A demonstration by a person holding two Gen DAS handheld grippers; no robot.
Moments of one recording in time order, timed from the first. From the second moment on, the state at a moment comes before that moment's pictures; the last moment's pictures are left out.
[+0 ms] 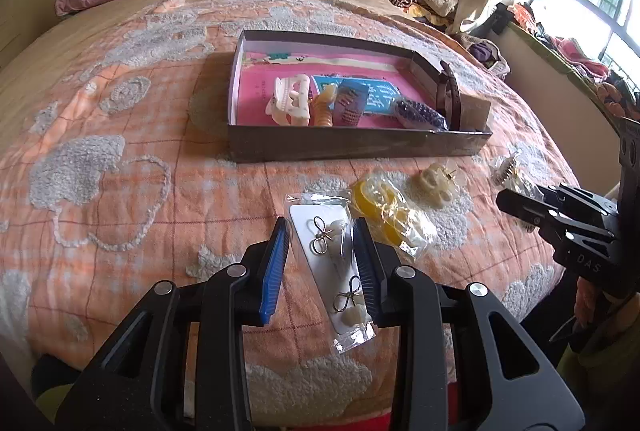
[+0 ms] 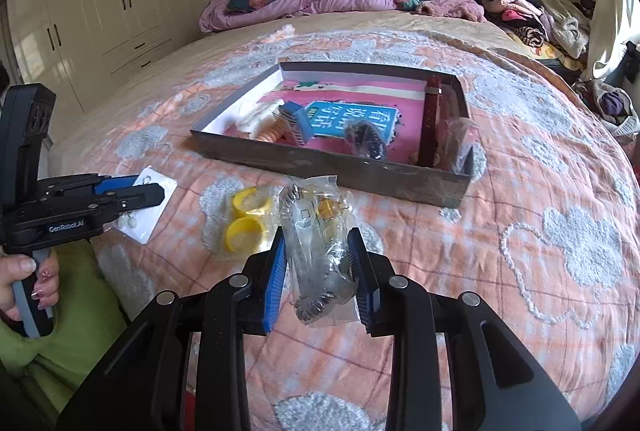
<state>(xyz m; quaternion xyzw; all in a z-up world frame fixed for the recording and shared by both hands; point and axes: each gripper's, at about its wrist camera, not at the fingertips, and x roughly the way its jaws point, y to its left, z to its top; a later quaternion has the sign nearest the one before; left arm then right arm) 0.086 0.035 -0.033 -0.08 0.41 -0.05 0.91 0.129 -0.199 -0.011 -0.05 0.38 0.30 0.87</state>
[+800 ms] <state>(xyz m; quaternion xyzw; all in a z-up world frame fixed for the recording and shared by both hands) 0.132 0.030 -0.007 -0.07 0.38 -0.06 0.92 0.159 -0.194 0.026 -0.03 0.34 0.30 0.89</state>
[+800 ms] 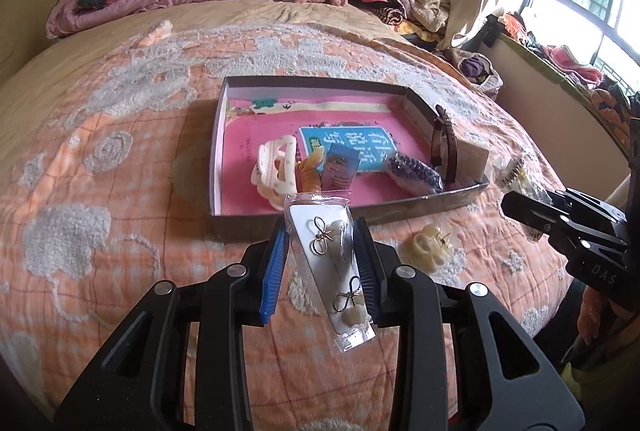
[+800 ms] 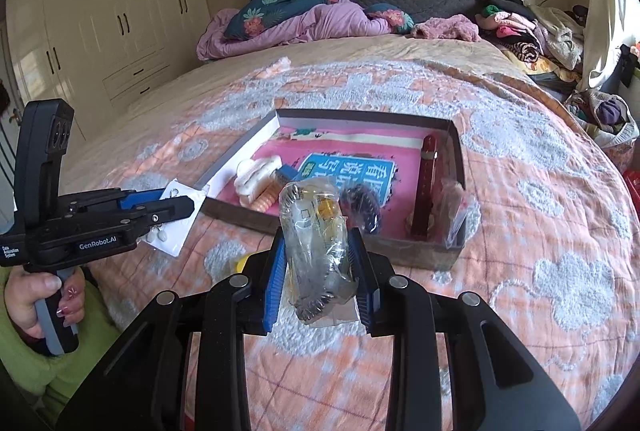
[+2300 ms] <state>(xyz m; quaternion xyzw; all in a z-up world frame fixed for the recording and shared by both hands) 0.196 0.023 -0.008 -0.07 0.38 -0.06 0.92 0.226 -0.208 0.034 0.01 0.33 0.25 0.91</state>
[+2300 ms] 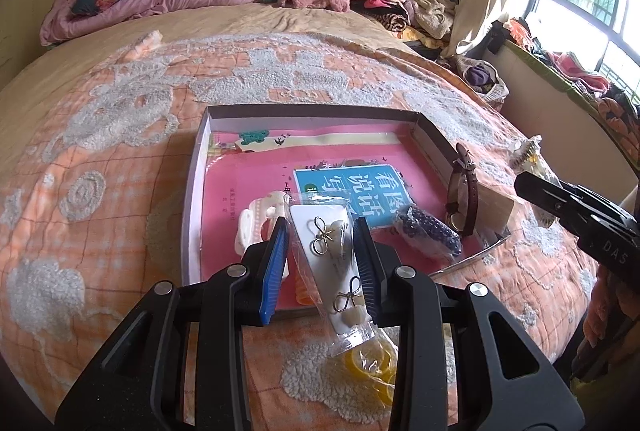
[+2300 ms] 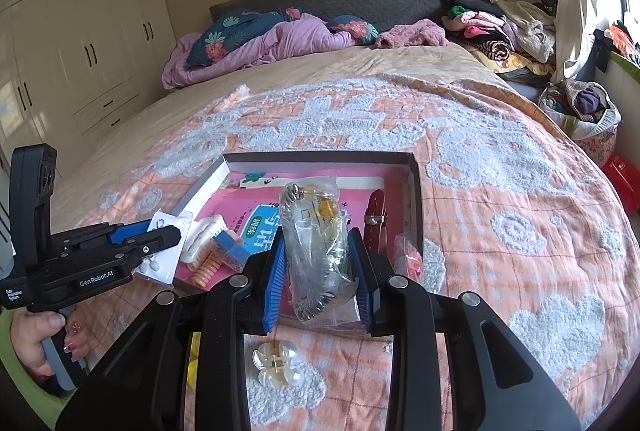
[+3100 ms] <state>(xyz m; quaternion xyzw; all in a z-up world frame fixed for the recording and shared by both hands) 0.212 -0.012 -0.024 -0.05 0.39 -0.10 0.91 0.238 -0.204 0.009 0.01 0.35 0.25 0.90</state>
